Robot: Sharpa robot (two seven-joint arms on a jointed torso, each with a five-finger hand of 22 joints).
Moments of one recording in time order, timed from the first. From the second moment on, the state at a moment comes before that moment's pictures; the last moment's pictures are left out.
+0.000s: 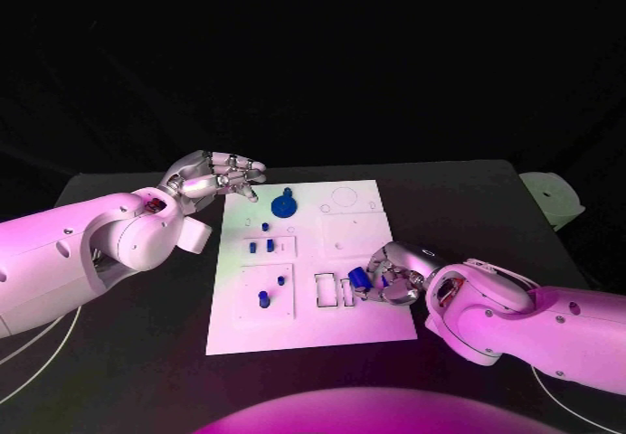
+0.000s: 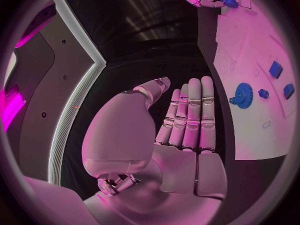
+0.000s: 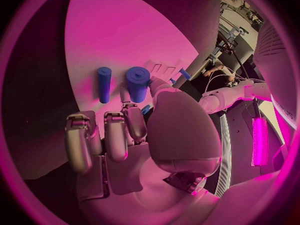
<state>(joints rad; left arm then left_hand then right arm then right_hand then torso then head) 1.20 -0.88 -0.03 1.49 -0.19 -0.12 0.29 1.33 -0.19 0.50 0.01 0.24 0.90 0.21 0.24 0.27 1.07 0.14 0.25 0.09 0.97 0.07 0.95 0.35 0.18 0.87 0.17 0.79 0.48 1.00 -1.01 -0.14 1.90 -1.41 -0.46 -0.49 1.34 -0.21 0.22 0.30 0.26 0.93 0.11 0.36 0.59 1.42 0.01 1.29 1.31 1.46 -0.05 1.50 1.31 0.01 1.47 0.05 1.57 1.31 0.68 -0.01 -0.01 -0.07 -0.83</state>
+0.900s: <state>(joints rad) 1.20 -0.88 -0.03 1.49 -0.20 -0.11 0.30 1.34 -0.17 0.51 0.00 0.24 0.90 0.21 0.24 0.27 1.07 0.14 0.25 0.10 0.96 0.07 0.95 0.35 0.18 0.88 0.16 0.79 0.48 0.99 -1.02 -0.14 1.94 -1.28 -0.67 -0.40 1.32 -0.21 0.35 0.26 0.48 0.93 0.12 0.35 0.58 1.44 0.00 1.31 1.31 1.47 -0.06 1.51 1.31 0.01 1.46 0.05 1.57 1.31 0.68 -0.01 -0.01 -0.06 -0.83</state>
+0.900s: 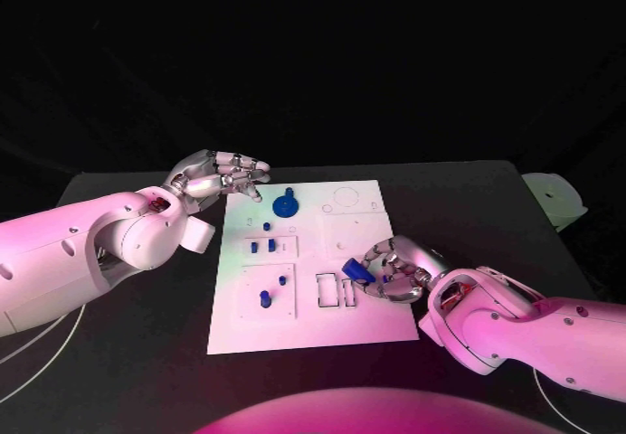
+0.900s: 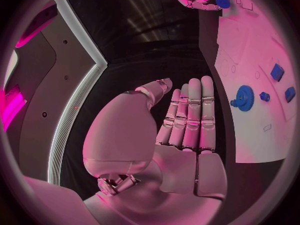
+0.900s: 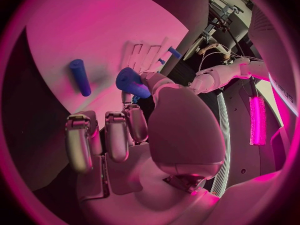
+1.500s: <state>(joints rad) 1.20 -0.88 -0.03 1.49 -0.20 -0.11 0.30 1.35 -0.17 0.51 0.00 0.24 0.90 0.21 0.24 0.27 1.07 0.14 0.25 0.10 0.96 0.07 0.95 0.35 0.18 0.88 0.16 0.79 0.48 0.99 -0.95 -0.14 1.92 -1.24 -0.56 -0.39 1.25 -0.20 0.37 0.28 0.36 0.94 0.12 0.35 0.58 1.44 0.00 1.31 1.31 1.47 -0.06 1.51 1.31 0.01 1.47 0.04 1.57 1.31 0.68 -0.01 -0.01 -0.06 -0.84</state>
